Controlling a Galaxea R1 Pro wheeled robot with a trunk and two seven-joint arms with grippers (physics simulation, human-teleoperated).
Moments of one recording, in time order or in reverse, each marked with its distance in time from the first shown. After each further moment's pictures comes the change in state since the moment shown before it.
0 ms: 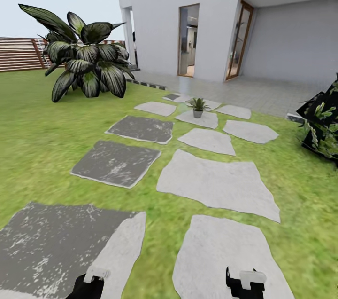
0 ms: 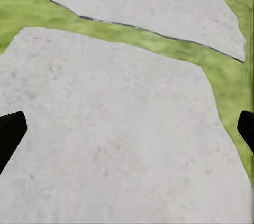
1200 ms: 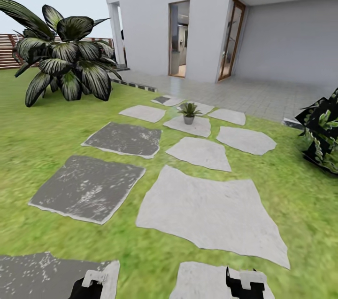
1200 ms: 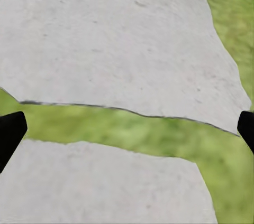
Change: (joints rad) left arm 0.017 0.003 0.003 -0.002 0.003 0.000 0.005; right arm 0.000 0.000 0.000 0.000 0.000 0.000 0.000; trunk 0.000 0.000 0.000
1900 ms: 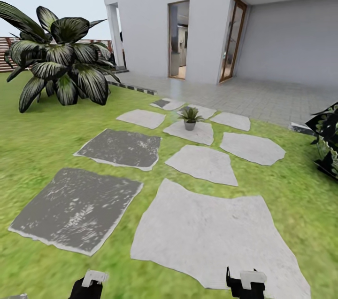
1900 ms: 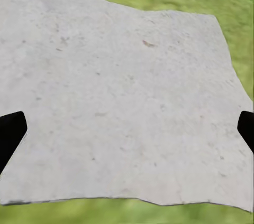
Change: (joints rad) left arm 0.000 0.000 0.000 0.000 0.000 0.000 0.000; right arm 0.000 -0.003 0.000 0.000 0.003 0.000 0.000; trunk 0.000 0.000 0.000
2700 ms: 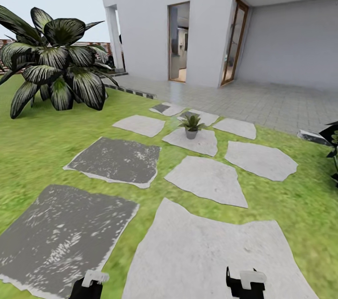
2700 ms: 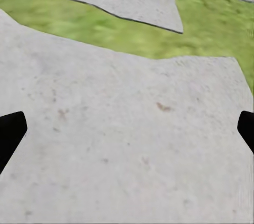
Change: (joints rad) left arm 0.000 0.000 0.000 0.000 0.000 0.000 0.000; right arm 0.000 0.001 0.000 0.000 -0.001 0.000 0.000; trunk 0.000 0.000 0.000
